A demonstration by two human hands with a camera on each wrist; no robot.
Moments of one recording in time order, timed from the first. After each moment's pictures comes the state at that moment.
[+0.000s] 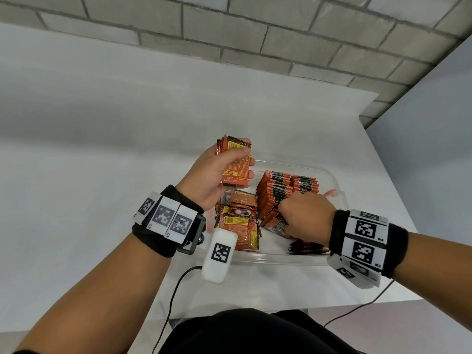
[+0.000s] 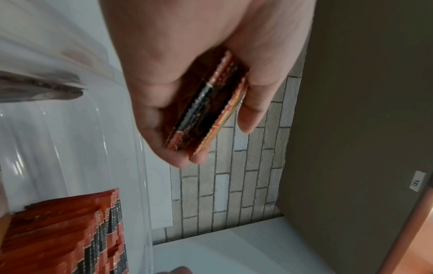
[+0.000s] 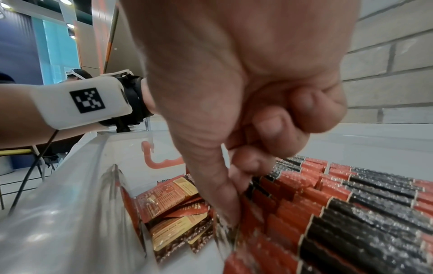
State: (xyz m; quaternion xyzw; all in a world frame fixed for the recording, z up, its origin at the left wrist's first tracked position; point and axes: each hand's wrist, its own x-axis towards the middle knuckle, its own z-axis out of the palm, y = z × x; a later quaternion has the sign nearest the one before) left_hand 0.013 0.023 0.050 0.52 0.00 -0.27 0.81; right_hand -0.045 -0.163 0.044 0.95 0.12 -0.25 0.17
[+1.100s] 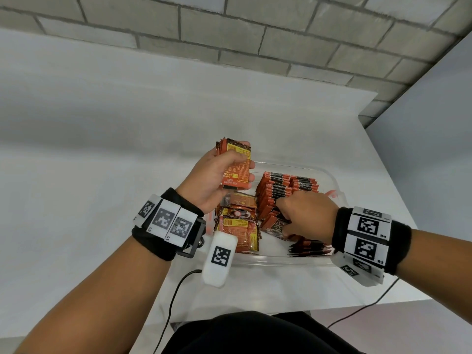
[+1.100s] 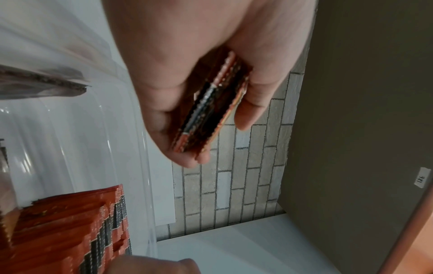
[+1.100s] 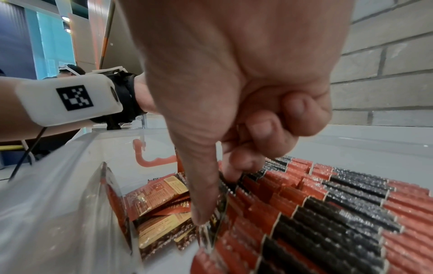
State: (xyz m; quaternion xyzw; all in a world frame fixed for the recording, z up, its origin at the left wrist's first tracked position) left_hand 0.014 0.020 0.048 0.50 0.01 -0.28 0.82; right_hand -0.042 -0.173 0.044 0.95 0.14 -0.24 0.12
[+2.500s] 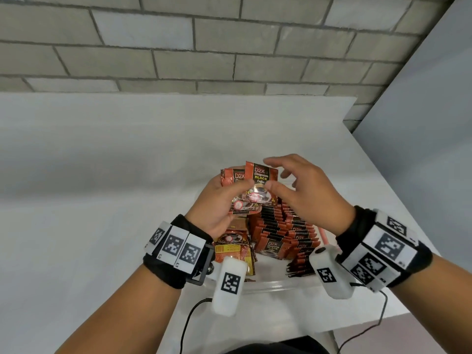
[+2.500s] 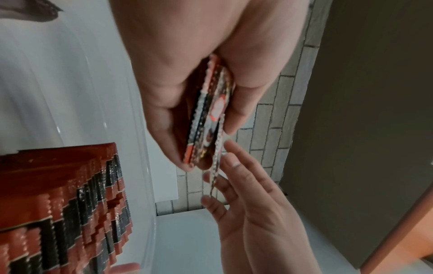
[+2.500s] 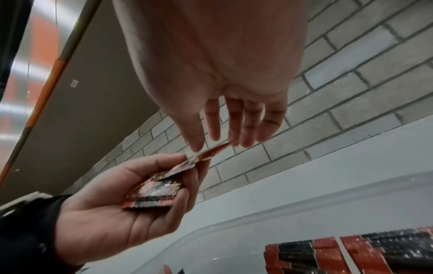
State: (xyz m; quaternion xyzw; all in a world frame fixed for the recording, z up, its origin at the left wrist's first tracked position) left_hand 0.014 -0.019 0.051 0.52 -0.03 -0.31 0.80; right_hand -0.028 -0.188 0.080 0.94 0.04 0.08 -0.32
